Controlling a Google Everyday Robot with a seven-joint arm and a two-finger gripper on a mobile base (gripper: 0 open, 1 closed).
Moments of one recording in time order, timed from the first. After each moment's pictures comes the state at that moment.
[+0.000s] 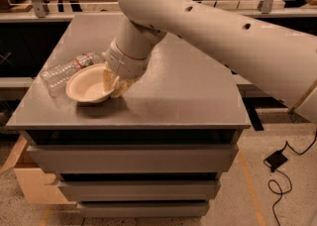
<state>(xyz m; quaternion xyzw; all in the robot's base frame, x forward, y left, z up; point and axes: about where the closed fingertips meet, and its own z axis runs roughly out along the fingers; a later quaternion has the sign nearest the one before) 0.547 0.112 0.848 -0.96 0.19 0.00 0.23</state>
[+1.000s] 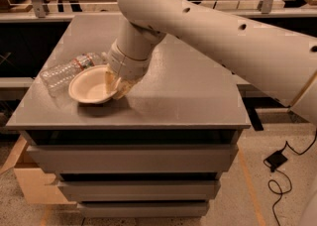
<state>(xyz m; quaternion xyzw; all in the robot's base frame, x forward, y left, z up) 0.549 0.108 0.840 -0.96 0.19 0.01 0.21</state>
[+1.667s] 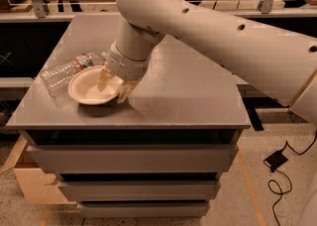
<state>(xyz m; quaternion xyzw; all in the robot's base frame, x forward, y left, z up) 0.548 0.110 0.838 -0.96 0.19 0.01 0.21</state>
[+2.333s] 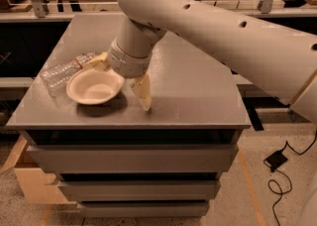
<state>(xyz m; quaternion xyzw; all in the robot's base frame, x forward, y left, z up) 0.548 0.110 0.846 -0.96 0.19 0.01 0.21</state>
